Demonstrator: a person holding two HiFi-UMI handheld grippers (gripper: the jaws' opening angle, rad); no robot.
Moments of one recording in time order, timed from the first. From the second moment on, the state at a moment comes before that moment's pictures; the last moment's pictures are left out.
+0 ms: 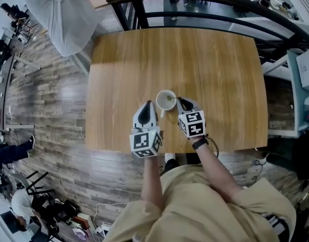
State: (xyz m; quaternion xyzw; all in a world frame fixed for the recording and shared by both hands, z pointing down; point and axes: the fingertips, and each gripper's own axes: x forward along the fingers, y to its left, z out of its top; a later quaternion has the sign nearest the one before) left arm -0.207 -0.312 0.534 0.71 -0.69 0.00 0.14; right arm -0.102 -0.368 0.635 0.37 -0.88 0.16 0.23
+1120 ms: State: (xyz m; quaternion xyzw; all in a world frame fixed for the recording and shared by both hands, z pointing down) left arm -0.212 -0.255 0.447 0.73 -0.68 -0.01 0.03; right arm -0.092 -0.320 0.487 0.42 -0.90 0.06 0.09
